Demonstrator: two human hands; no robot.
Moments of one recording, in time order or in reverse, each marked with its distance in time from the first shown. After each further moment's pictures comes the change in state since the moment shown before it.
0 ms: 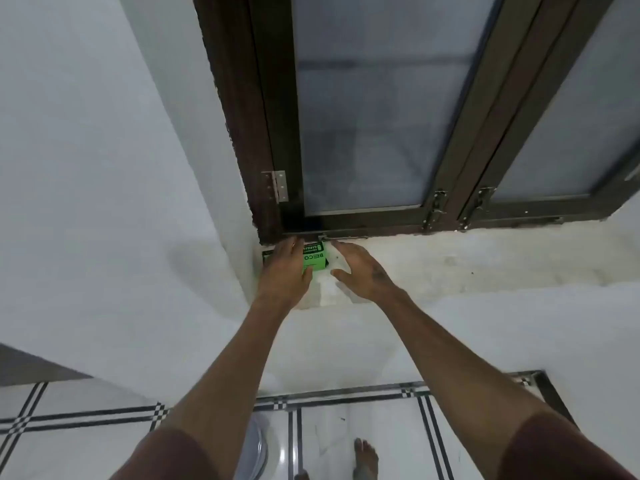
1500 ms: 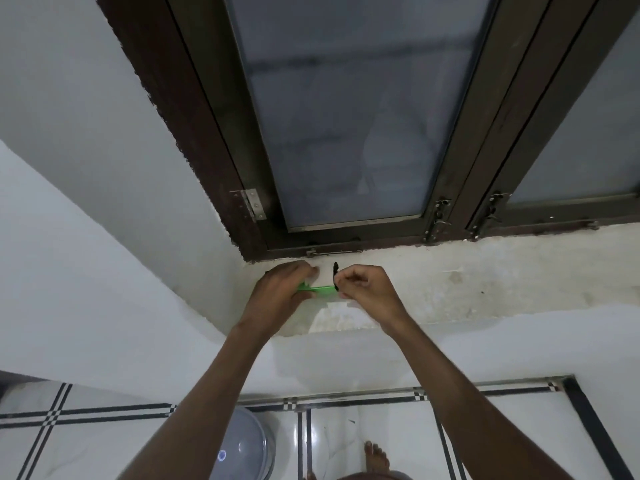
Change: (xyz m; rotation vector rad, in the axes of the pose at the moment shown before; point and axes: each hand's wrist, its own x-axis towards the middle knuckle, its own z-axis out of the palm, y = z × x) left_hand 0.029 0.015 0.003 -0.176 0.008 0.239; right_hand 0.002 0.034 -0.023 0.850 0.110 0.189
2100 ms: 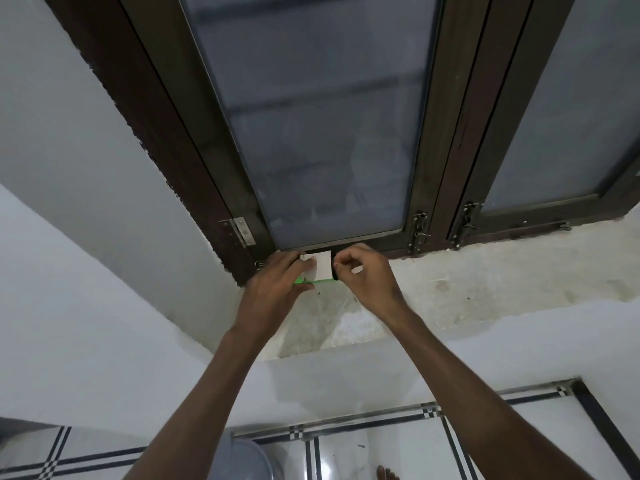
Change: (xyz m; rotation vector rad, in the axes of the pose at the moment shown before) left_hand 0.024 0.032 -0.044 0.180 0.198 0.139; right_hand 0.003 -0.052 -0.024 -0.270 0.217 -0.362
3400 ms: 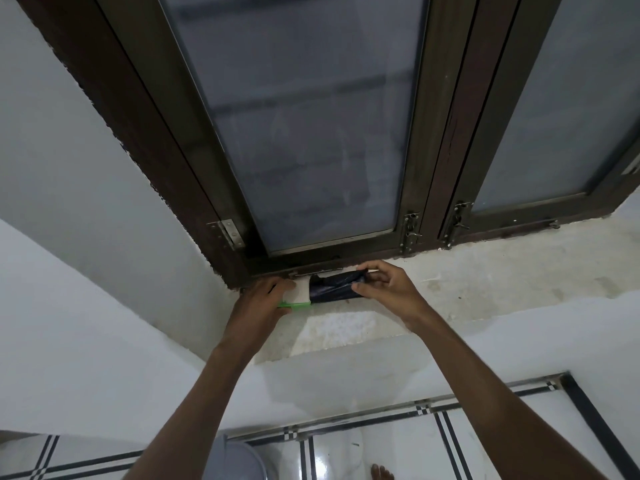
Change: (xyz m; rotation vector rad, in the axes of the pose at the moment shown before) left_hand -0.028 -0.029 0.042 -0.049 -0.239 -0.149; right_hand -0.014 0.059 -0.038 0.449 -0.175 0.400
